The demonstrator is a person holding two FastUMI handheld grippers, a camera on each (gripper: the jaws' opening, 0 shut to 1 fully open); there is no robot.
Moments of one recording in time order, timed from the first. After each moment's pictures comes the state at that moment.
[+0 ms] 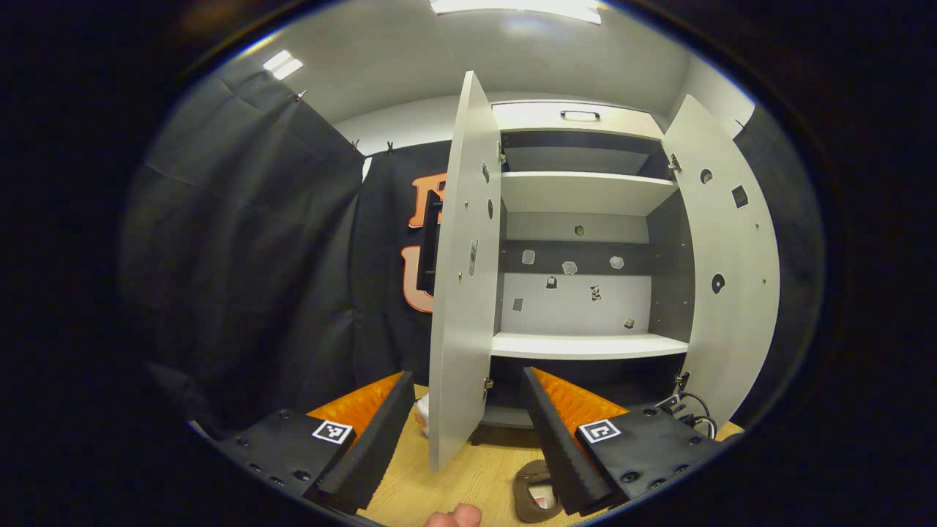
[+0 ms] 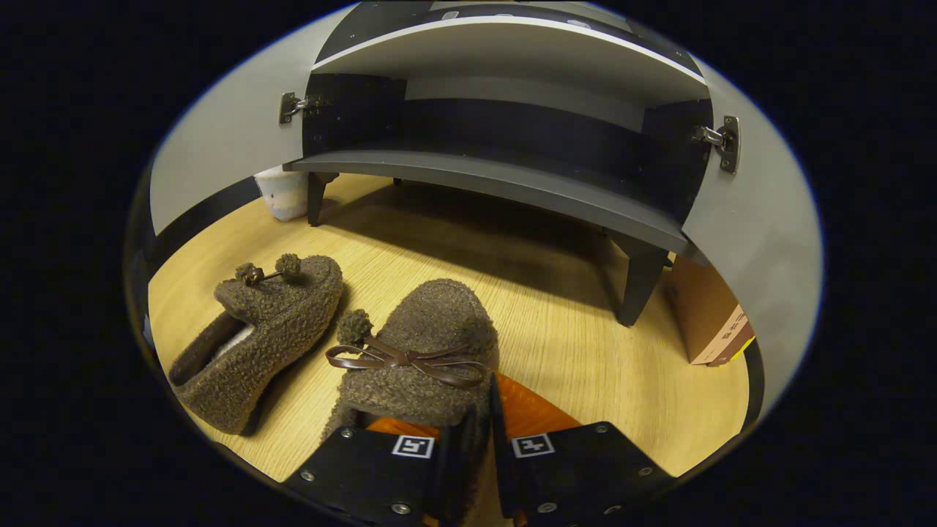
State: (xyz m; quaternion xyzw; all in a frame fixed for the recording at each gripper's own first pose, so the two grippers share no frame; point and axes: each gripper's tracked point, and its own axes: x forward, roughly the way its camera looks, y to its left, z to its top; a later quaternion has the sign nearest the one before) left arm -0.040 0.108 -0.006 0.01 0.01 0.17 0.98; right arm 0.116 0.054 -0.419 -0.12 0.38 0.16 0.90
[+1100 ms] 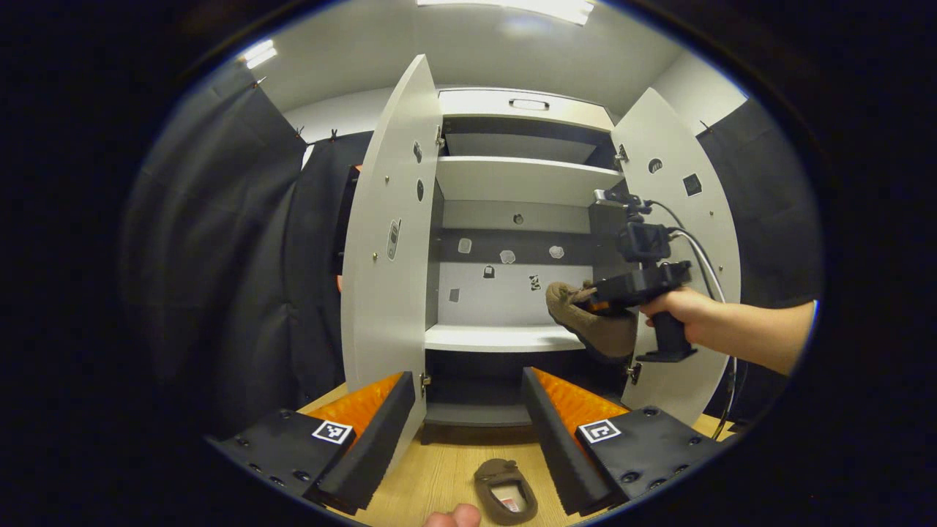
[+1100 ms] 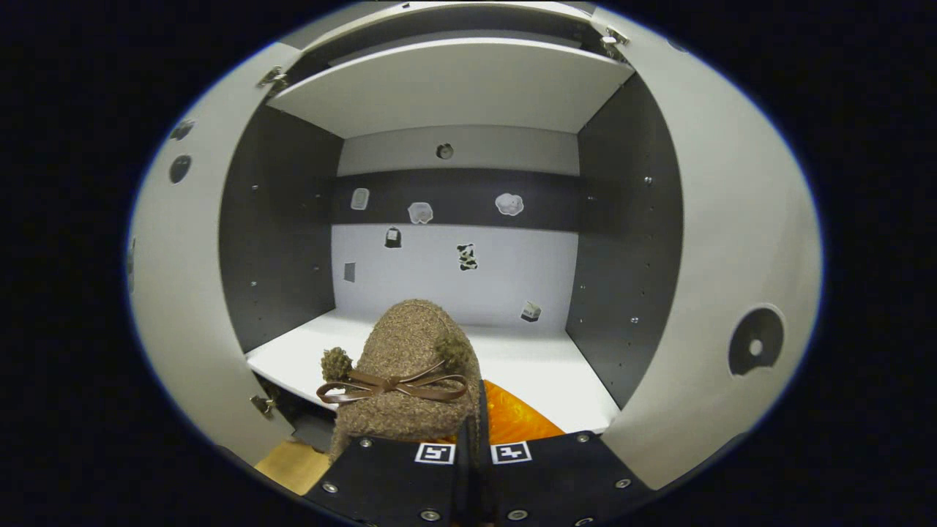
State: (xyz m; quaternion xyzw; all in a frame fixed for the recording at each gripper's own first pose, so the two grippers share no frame) left arm -0.006 0.059 -0.030 0.02 0.03 0.05 1.00; right arm 0.387 0.085 -0.038 -0.02 0.19 0.05 0.98
